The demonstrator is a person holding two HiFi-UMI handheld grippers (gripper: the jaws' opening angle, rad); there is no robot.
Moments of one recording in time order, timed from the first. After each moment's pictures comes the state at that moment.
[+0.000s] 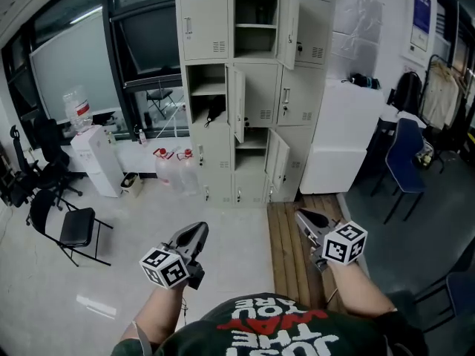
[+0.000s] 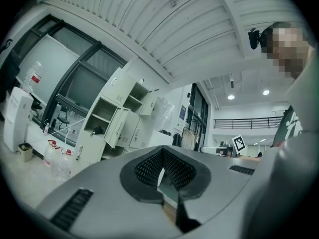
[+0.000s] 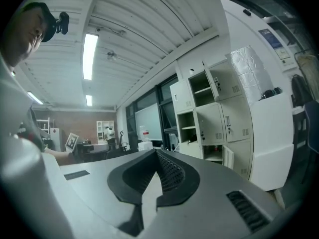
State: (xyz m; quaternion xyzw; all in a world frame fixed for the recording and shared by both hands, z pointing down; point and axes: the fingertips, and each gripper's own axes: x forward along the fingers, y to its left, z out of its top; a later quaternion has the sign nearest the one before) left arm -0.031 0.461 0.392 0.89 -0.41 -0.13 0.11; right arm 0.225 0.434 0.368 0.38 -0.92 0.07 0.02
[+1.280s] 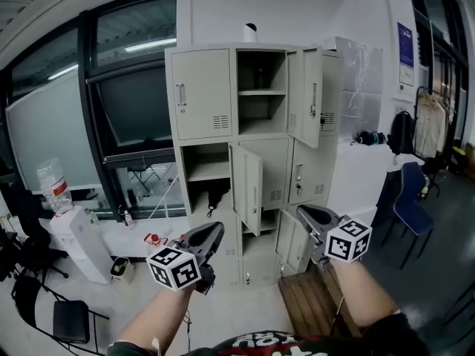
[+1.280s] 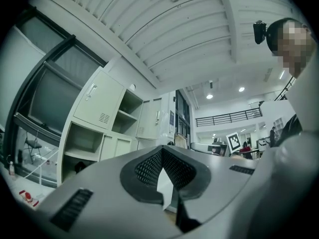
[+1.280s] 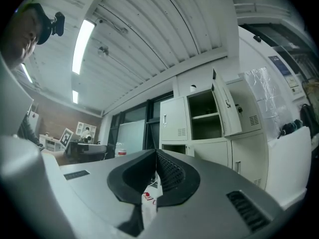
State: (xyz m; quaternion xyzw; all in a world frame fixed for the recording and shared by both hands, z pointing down) left arm -0.102 0.107 0.210 0.94 -0.31 -0.13 0.01; right arm 0.110 0.104 0.189 0.45 -0.89 -0.05 -0.05
